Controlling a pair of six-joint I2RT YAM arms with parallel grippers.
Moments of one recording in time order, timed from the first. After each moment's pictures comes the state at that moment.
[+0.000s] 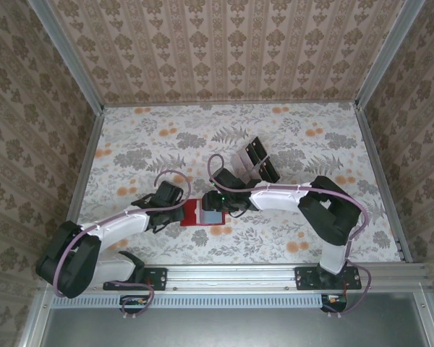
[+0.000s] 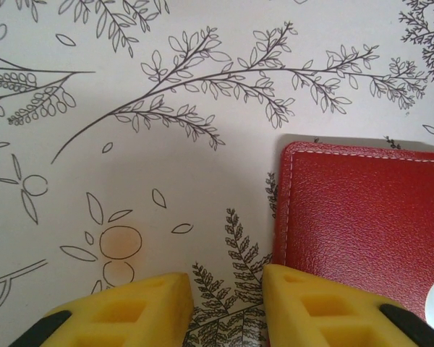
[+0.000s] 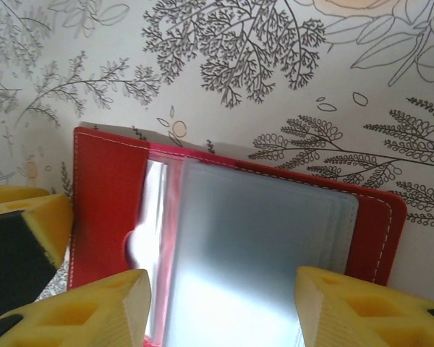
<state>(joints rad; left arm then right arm) -0.60 1.25 0.46 -0.31 -0.11 -0.66 0.86 1.83 1.06 -0.20 -0.10 0.84</state>
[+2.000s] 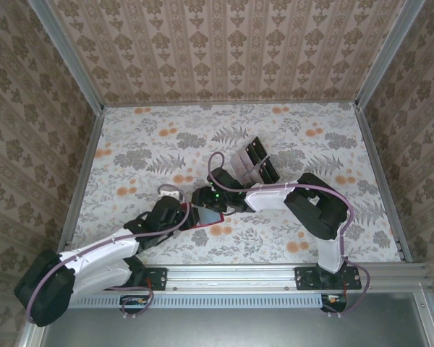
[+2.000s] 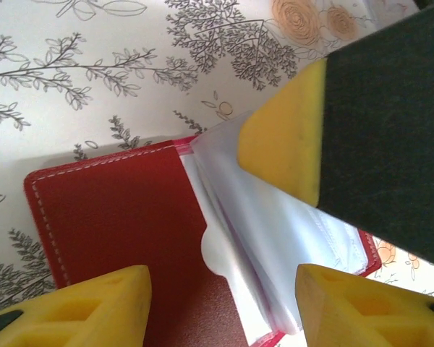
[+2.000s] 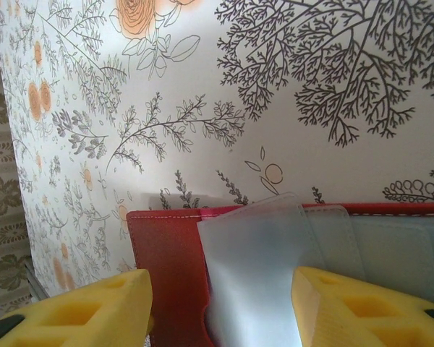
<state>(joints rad) -0.79 0.96 0.27 -0.07 -0.06 -0.73 0.86 1.93 1.05 0.10 -0.22 1.08</state>
